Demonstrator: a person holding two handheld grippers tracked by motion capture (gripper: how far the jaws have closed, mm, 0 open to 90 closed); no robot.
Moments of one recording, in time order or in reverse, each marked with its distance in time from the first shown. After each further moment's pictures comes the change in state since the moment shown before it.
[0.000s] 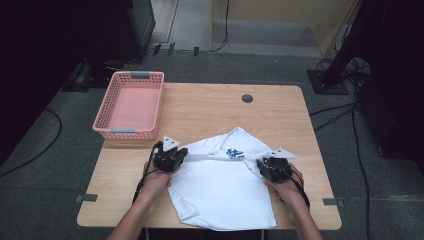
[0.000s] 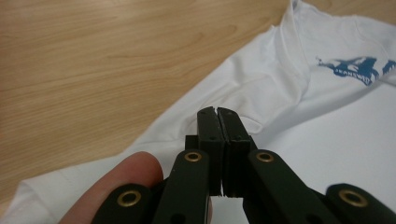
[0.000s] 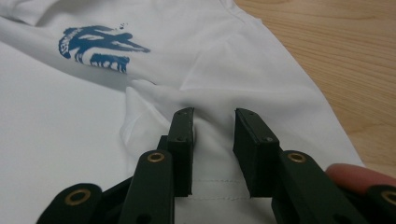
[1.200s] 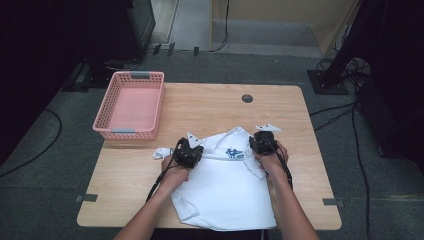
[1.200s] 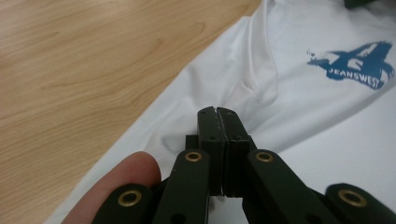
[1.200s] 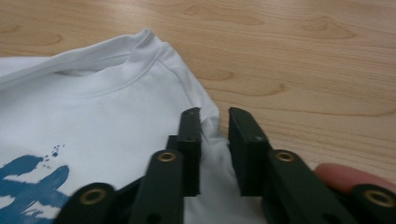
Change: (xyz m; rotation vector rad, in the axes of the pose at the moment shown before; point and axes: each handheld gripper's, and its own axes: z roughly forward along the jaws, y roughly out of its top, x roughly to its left) left arm -0.040 0.017 0.047 0.061 0.033 0.115; right arm -0.005 0.064 0.069 -0.021 -0.082 0.067
